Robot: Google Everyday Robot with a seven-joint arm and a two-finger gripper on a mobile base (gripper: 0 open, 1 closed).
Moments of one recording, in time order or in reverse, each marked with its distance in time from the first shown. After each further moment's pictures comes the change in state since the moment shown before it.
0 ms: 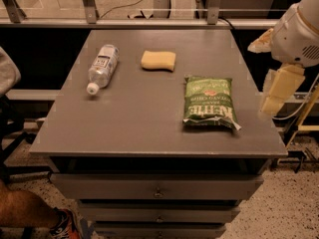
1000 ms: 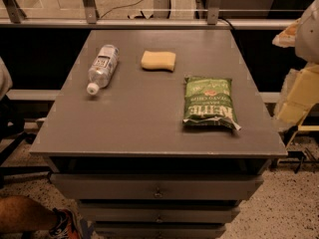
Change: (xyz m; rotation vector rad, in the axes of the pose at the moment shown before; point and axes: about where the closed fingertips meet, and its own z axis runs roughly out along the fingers) arm -0.003 0.040 -0.053 0.091 0.087 0.105
